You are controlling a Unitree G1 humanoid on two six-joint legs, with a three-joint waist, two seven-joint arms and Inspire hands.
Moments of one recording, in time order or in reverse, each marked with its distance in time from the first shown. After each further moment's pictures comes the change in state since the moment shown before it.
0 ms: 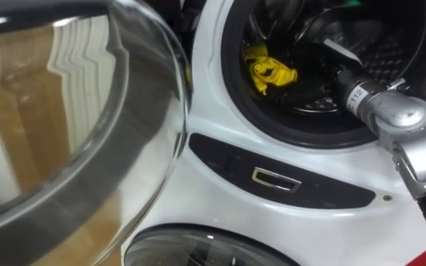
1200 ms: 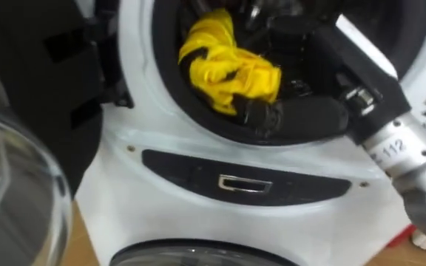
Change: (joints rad) left arm 0.135 -0.039 0.024 0.008 -0.039 -0.182 0.068; right arm 0.567 -0.018 -0.130 -1.004 0.176 -0.045 -0.067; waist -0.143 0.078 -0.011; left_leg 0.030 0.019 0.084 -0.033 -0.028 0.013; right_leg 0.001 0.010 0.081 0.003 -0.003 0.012
